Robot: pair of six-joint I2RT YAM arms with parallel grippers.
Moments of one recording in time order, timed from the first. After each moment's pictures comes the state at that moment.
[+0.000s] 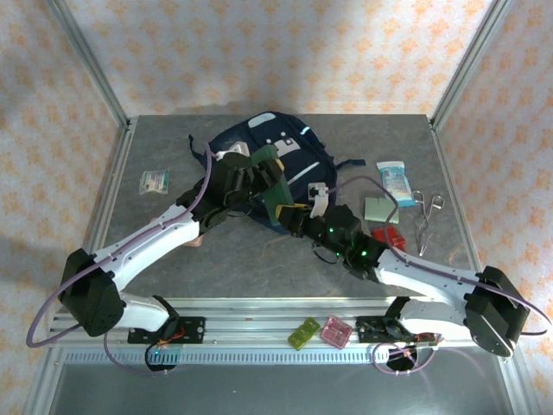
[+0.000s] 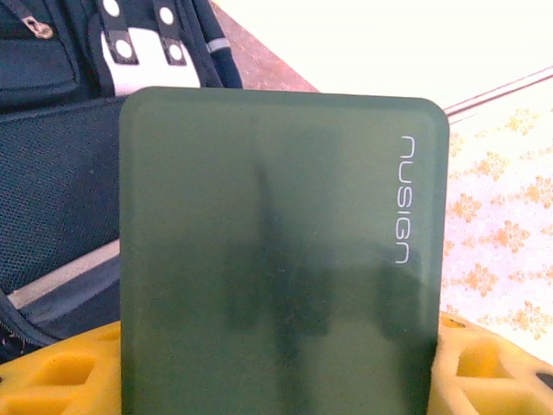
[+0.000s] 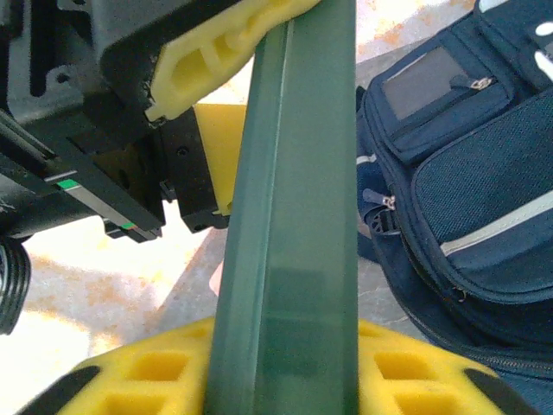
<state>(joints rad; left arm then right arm) -0.63 1.36 1.09 -0.18 -0.08 -1.04 0.87 1.13 0.59 0.36 0.01 0.72</state>
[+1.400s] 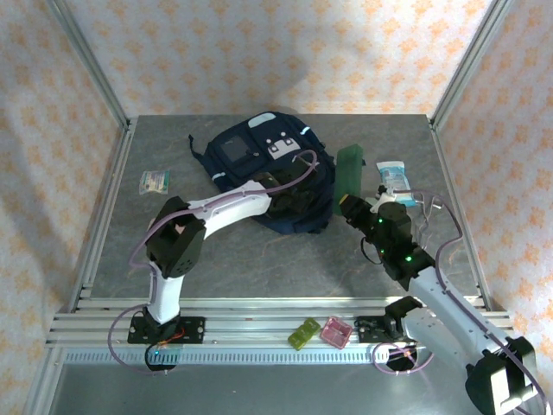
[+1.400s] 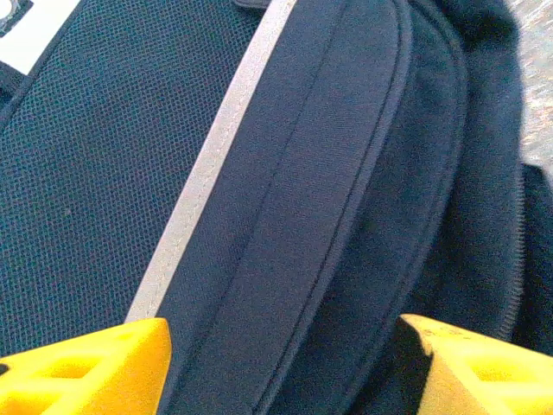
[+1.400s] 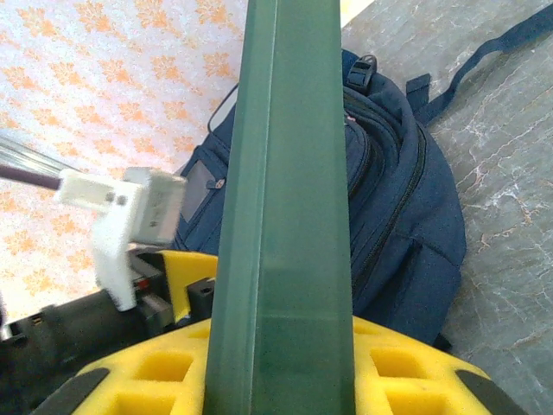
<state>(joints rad) -0.76 1.99 1.56 -0.56 -0.32 -0.23 0.40 0.77 0.46 -0.01 -0.03 0.86</state>
